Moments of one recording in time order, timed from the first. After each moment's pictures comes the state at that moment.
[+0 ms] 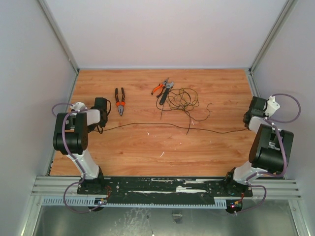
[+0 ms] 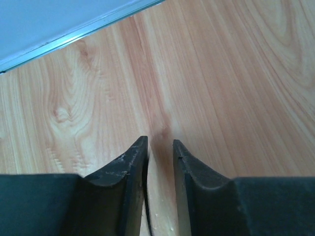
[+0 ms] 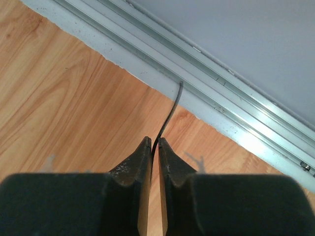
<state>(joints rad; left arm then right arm) 0.02 1.76 0.86 -0.34 -1.02 -0.95 -0.32 1.56 0.78 0.01 0.53 0.42</state>
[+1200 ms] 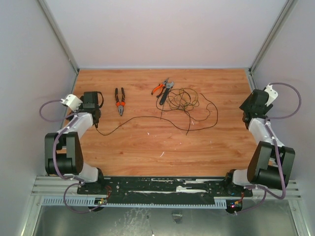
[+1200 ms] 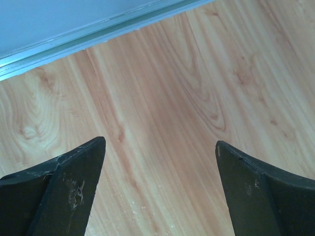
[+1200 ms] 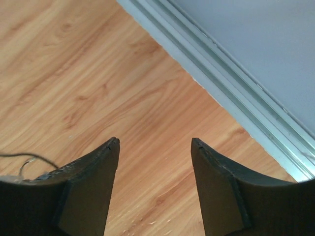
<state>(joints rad) 0.04 1.49 0.84 -0.24 -0.83 -0.83 -0.26 1.38 0.81 -0.01 0.35 0.36</state>
